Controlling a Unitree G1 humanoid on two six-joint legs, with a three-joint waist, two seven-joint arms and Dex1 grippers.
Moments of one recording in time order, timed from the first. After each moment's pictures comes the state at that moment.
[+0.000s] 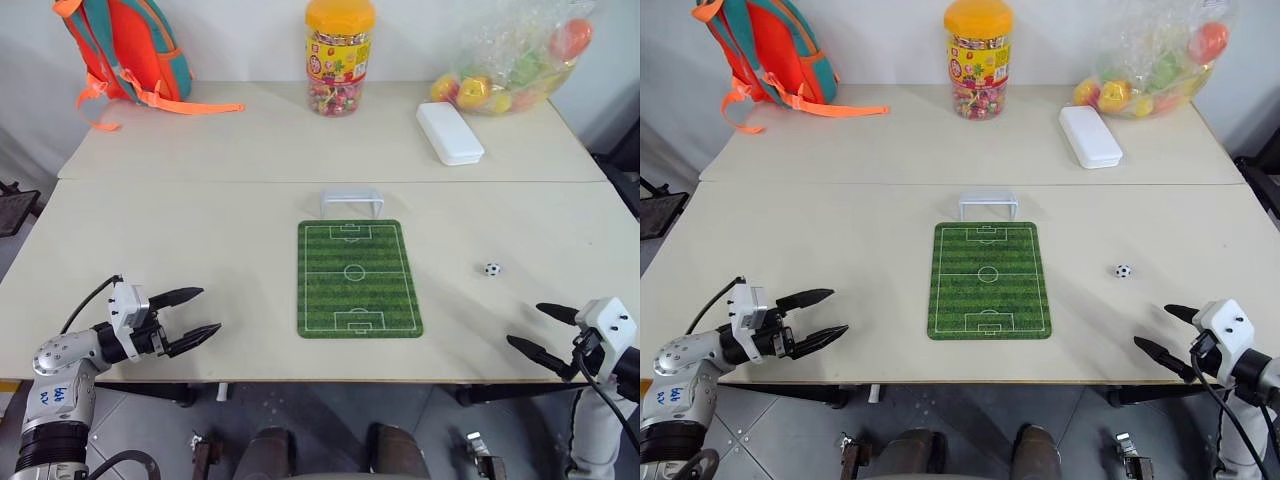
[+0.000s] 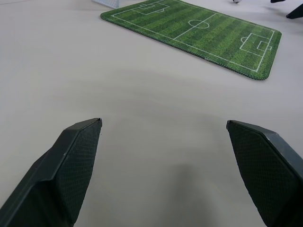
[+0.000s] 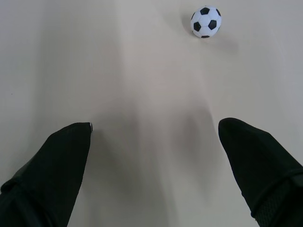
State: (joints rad) left arm -0.11 0.64 0.29 0.33 -0.44 -0.07 -1.24; right arm 0.14 -0.84 -0.41 0.24 0.34 -0.04 1.05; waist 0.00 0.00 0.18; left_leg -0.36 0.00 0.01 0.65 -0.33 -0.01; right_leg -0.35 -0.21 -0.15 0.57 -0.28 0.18
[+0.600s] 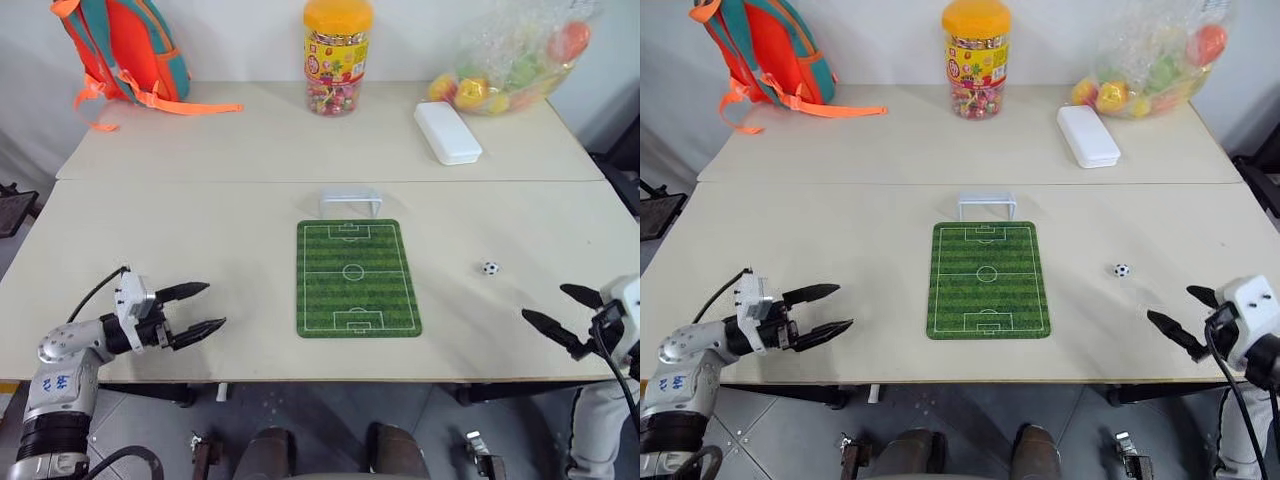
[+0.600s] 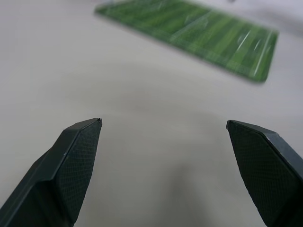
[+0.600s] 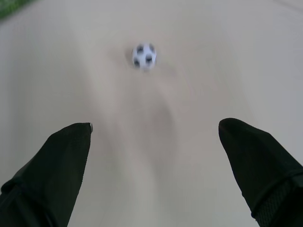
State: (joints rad) left arm -0.21 0.65 0.26 0.30 -0.47 0.00 -1.24; right arm 0.10 -0.85 -0.51 -0.03 0.45 0.34 0.87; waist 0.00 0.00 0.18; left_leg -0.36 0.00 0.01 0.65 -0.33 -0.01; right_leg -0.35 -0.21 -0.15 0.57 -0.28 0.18
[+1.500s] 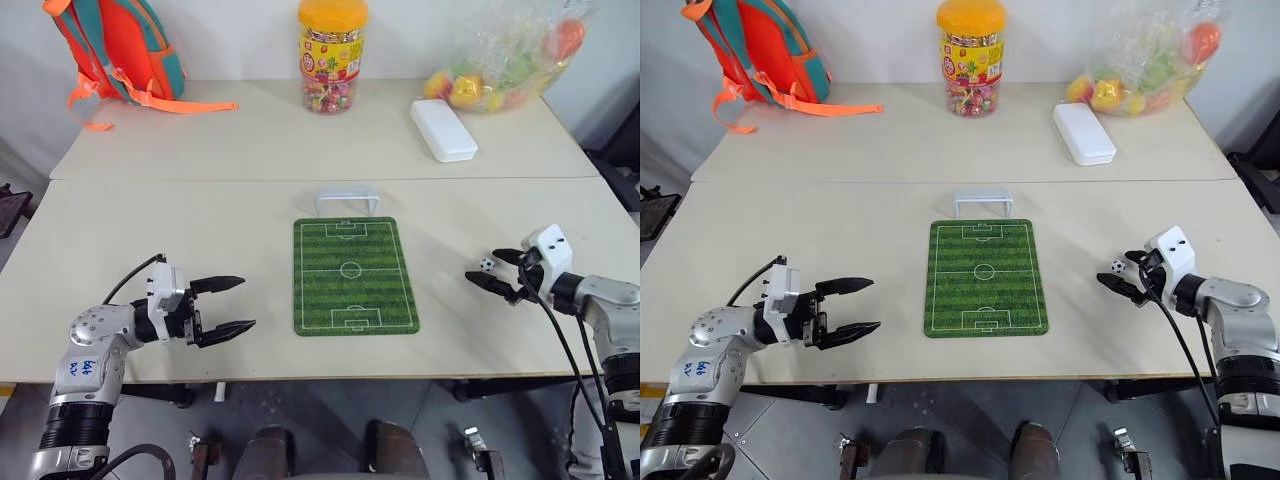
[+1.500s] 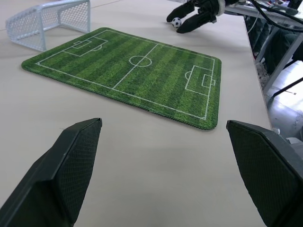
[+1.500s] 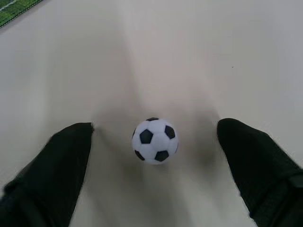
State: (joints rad) left arm -0.18 0.61 0.18 0.12 -0.47 0.09 -1.25; right arm -0.46 -0.79 -0.14 0.58 0.25 0.16 0.97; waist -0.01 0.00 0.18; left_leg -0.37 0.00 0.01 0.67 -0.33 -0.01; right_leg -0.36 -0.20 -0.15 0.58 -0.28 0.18
